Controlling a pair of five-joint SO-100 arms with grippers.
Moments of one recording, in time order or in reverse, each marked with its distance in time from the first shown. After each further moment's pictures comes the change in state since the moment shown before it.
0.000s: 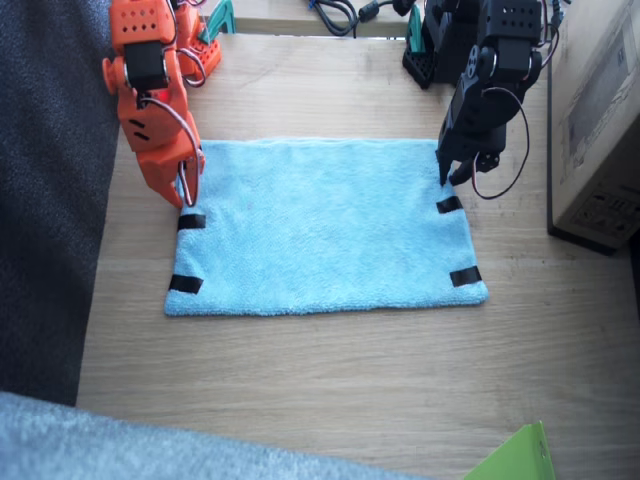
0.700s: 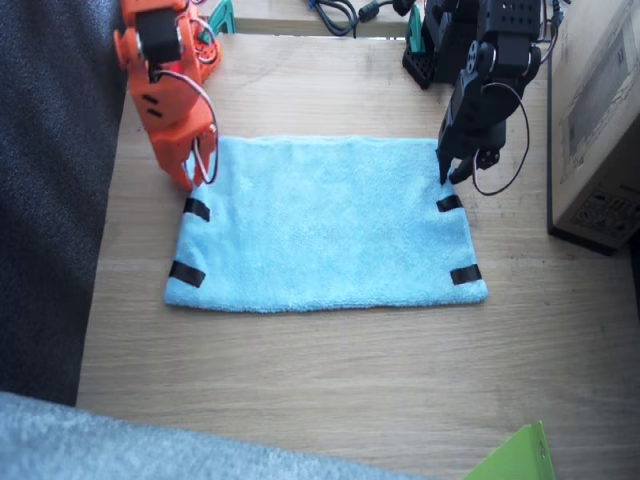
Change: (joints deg) arm 0 0.0 2.1 2.5 -1.4 -0.8; arm 1 8.0 6.1 -8.9 13.4 0.3
